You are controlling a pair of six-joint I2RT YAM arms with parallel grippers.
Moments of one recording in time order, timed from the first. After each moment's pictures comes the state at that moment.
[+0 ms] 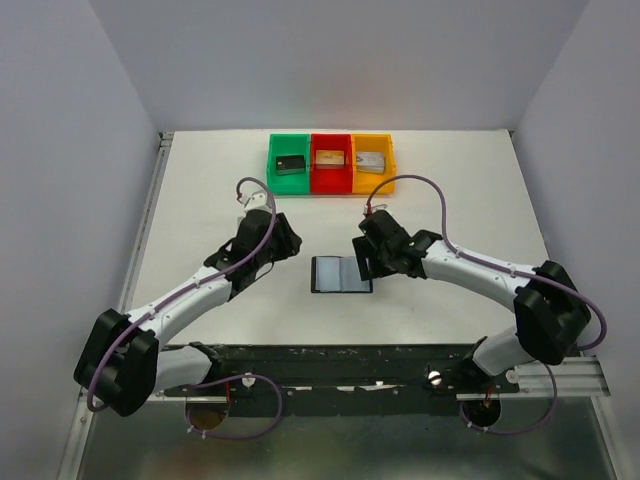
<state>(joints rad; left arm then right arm) -0.51 1.20 0.67 -0.01 -0.12 -0.68 0.77 1.47 0.95 -0.50 0.25 0.42</state>
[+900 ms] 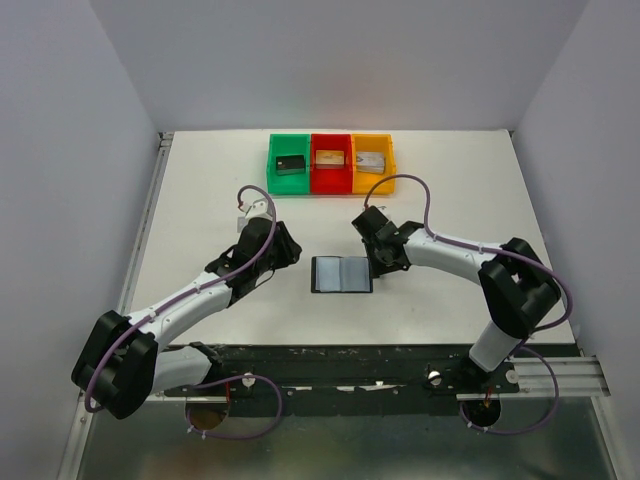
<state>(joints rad) -0.58 1.18 0.60 0.00 -0.12 -0.72 0.72 1.68 1.03 -0.55 0.30 0.42</state>
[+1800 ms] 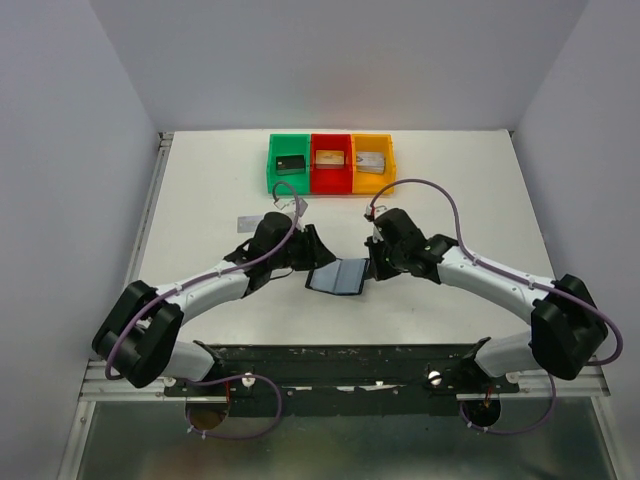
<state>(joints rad) -0.61 1.35 0.65 0.18 0.25 -0.73 0.72 1.39 0.89 -0.43 0.02 0.32</state>
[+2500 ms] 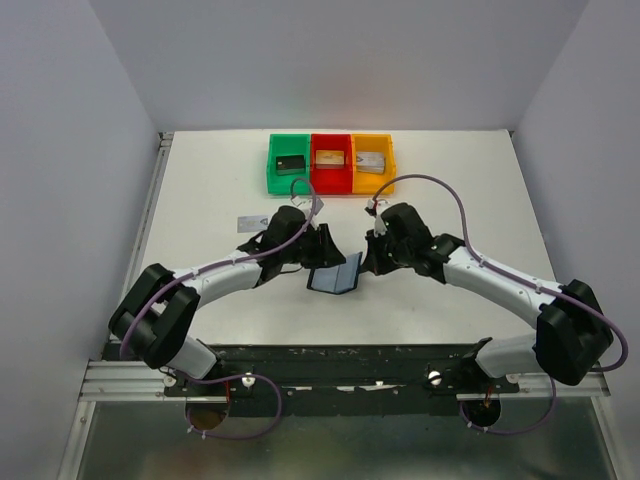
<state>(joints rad) -0.65 1.47 0.74 0.17 0.35 -0.69 0.68 1.35 0.87 -0.34 -0.10 0.29</state>
